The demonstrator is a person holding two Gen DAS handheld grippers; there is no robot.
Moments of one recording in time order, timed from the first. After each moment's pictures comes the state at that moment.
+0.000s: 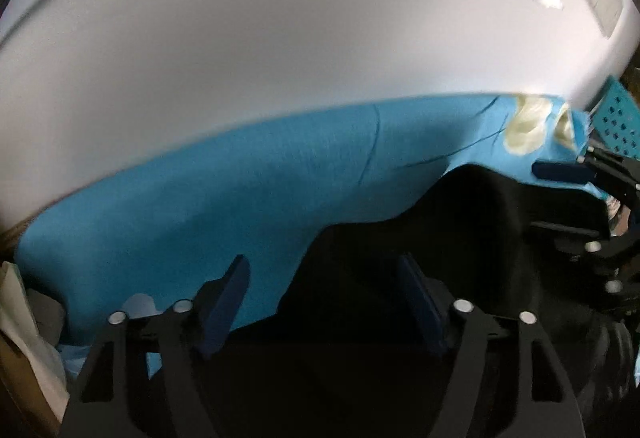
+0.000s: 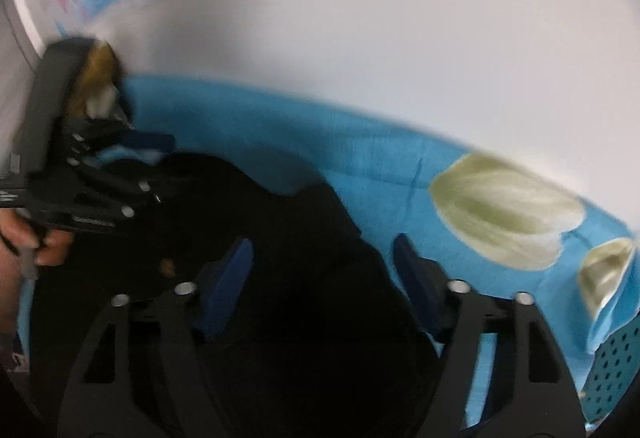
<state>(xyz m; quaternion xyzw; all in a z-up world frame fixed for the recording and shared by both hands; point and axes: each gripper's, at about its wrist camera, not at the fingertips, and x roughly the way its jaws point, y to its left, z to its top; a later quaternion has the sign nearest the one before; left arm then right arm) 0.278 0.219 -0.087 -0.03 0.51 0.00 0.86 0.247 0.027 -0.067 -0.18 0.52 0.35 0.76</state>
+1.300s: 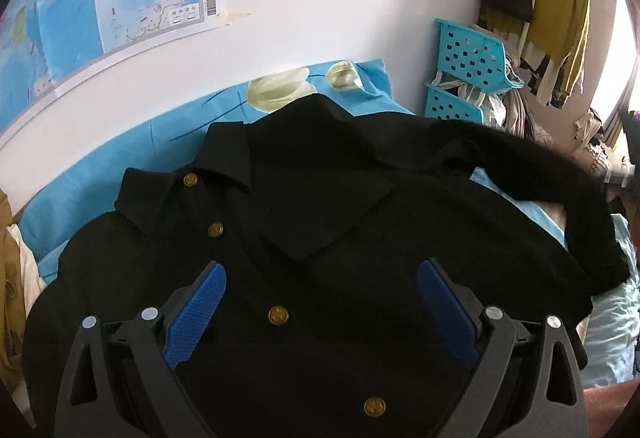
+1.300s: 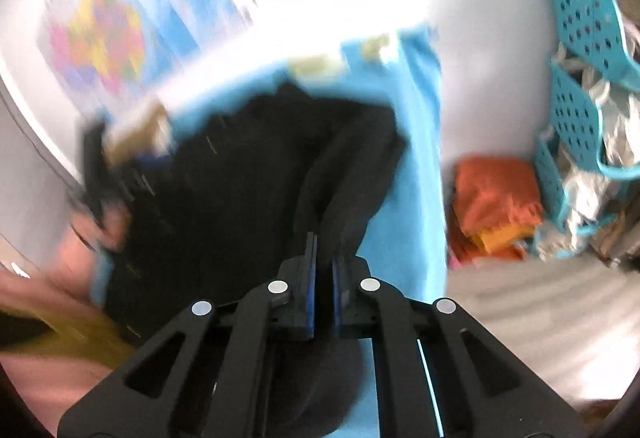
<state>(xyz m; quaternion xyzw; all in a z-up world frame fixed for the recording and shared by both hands) 0.065 0.047 -0.039 0.05 0.40 -0.15 0.90 -0.010 -0.333 0.049 0.10 0.42 0.32 0.85</state>
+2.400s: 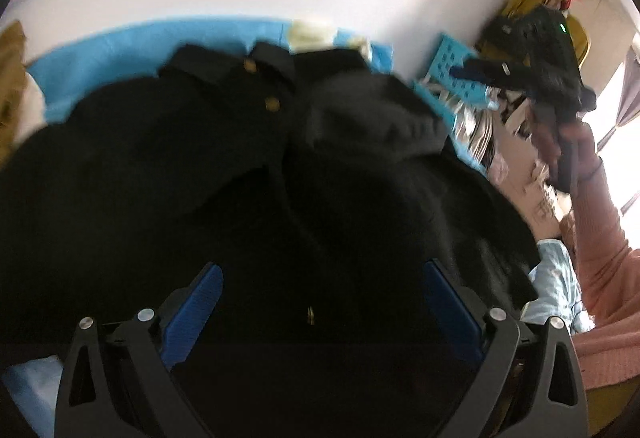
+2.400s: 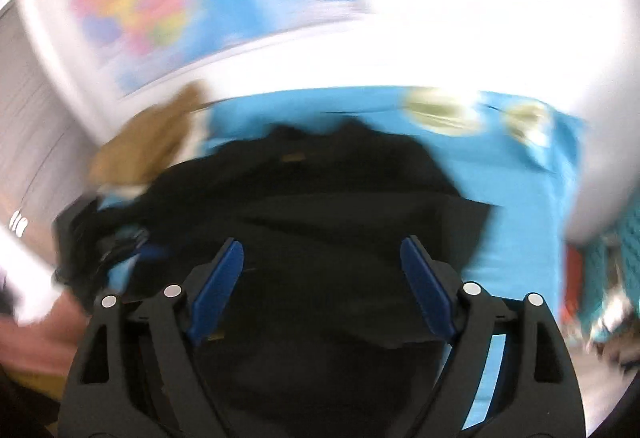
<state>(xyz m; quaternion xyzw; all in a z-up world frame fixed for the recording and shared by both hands) 0.005 0.143 -0.080 -0.09 0.46 -0.21 0.86 0.109 -0.157 0.024 0.01 0.48 0.34 0.81</state>
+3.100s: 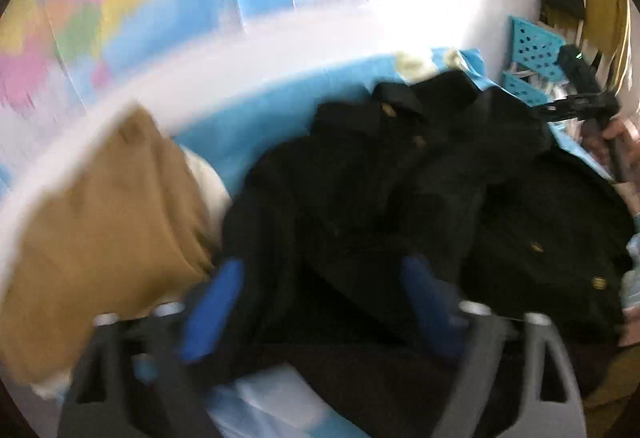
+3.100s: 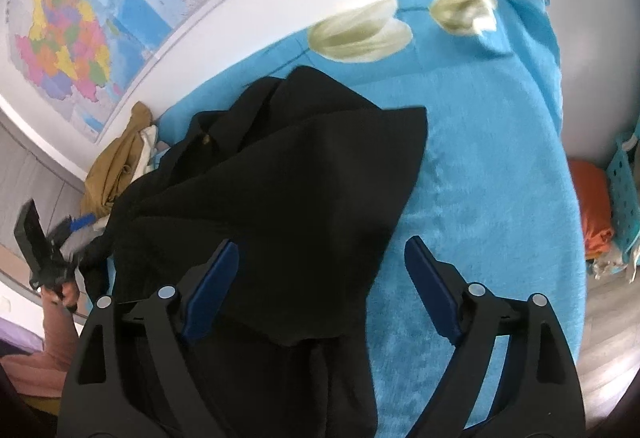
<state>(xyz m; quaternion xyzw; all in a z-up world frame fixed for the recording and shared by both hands) -0.021 0.214 -0.025 0.05 0.43 -0.05 0.90 0.135 -0.197 -0.057 0.10 0.53 0.33 0.77</state>
